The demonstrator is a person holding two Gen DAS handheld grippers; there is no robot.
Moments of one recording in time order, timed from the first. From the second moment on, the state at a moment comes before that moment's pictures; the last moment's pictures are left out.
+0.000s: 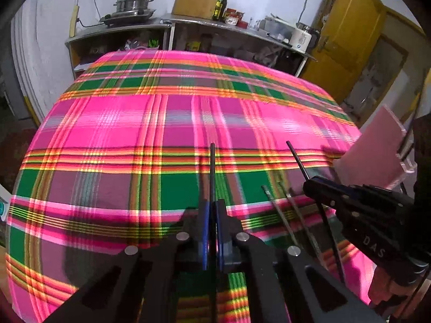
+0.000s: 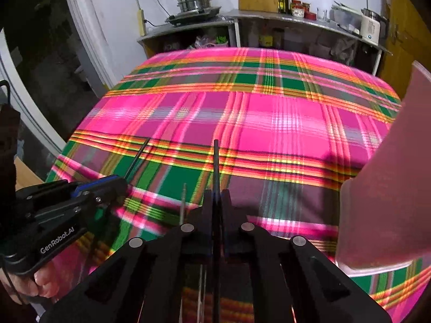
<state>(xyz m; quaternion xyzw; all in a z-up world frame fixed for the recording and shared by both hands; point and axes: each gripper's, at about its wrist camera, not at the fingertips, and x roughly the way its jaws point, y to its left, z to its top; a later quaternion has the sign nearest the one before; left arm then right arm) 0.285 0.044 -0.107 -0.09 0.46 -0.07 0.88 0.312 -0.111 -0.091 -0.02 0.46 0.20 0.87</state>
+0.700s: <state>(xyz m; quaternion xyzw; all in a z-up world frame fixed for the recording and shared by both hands) 0.207 0.021 0.022 -0.07 0.36 -0.15 0.92 0.225 -0.160 0.023 0.02 0.36 0.21 0.91</state>
